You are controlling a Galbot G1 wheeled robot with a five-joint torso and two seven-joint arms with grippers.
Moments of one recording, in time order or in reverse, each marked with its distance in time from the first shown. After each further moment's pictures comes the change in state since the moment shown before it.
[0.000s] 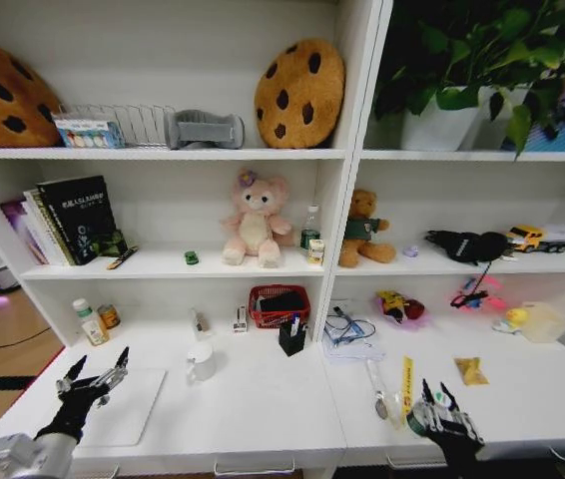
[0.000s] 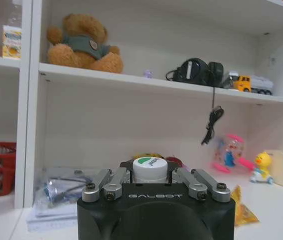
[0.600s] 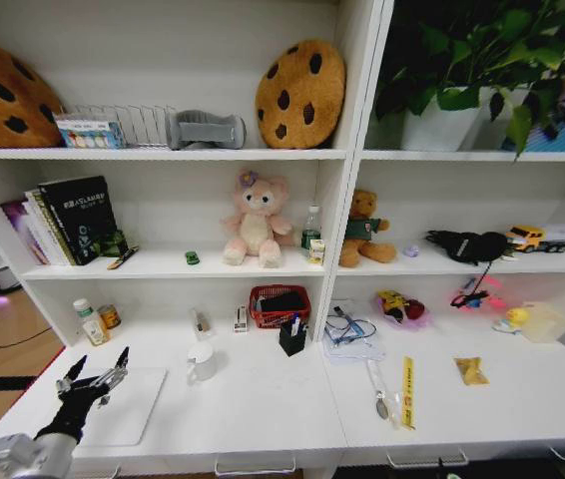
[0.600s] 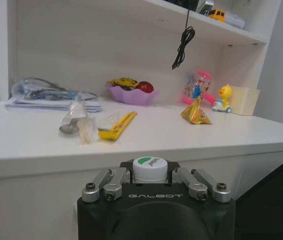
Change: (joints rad) left arm 0.000 0.000 0.000 0.000 0.000 0.000 0.000; right arm 0.025 0.015 -0.108 -0.430 -0.066 0.226 0.111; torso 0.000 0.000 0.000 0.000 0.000
